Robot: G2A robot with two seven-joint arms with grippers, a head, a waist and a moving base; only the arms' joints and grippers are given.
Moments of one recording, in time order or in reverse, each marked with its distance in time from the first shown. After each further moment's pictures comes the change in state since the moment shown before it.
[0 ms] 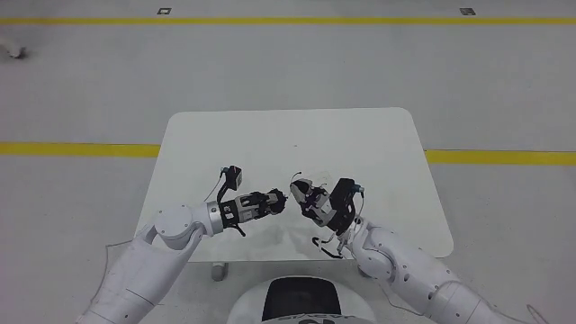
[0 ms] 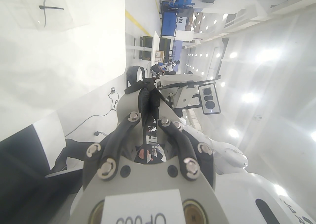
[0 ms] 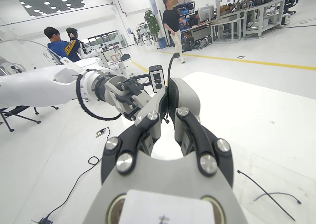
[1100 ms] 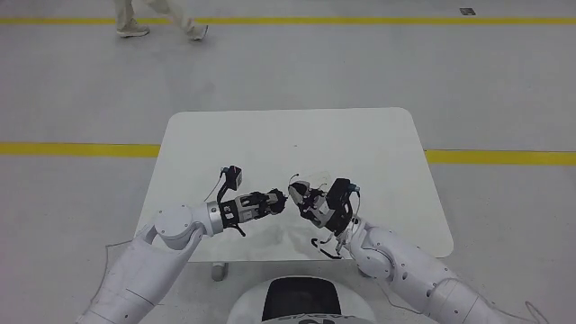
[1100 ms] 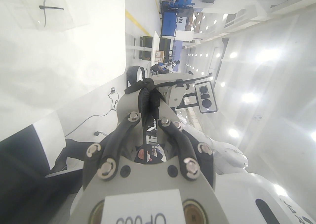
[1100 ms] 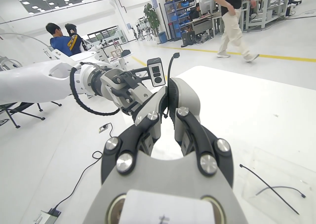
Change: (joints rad) left arm 0.000 0.000 0.000 0.000 0.000 0.000 0.000; right arm 0.027 -0.001 -0.038 0.029 0.031 0.000 0.023
